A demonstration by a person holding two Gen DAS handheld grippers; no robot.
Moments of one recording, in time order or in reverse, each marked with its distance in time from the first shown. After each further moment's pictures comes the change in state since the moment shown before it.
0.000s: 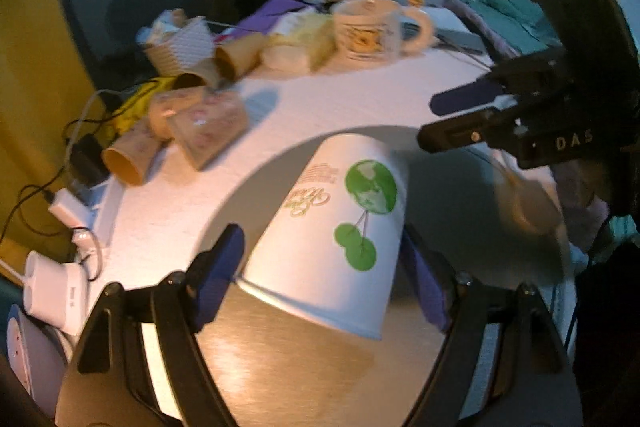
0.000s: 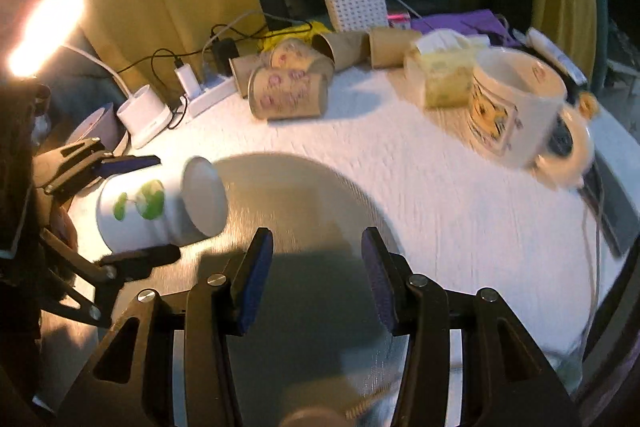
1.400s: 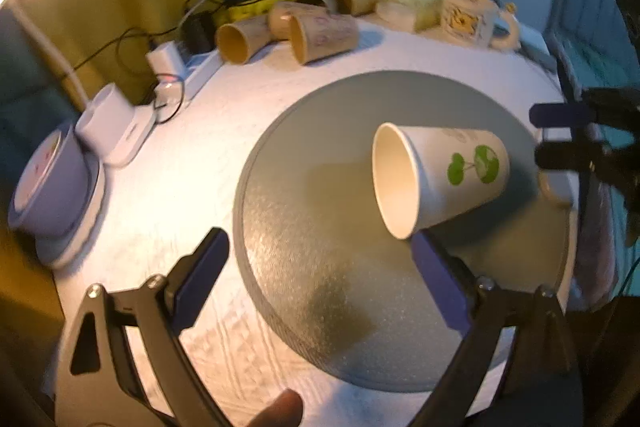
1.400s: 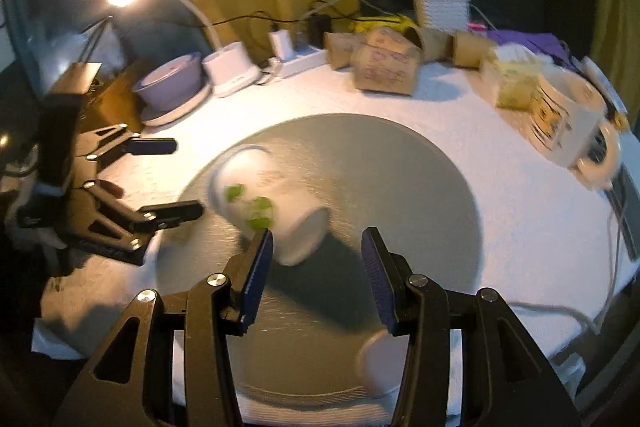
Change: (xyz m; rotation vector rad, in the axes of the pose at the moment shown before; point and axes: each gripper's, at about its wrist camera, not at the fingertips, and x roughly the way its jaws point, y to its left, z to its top) left arm -0.061 0.017 -0.083 -0.400 0.094 0.214; right arm -0.041 0.058 -0.037 -0.214 0.045 0.174
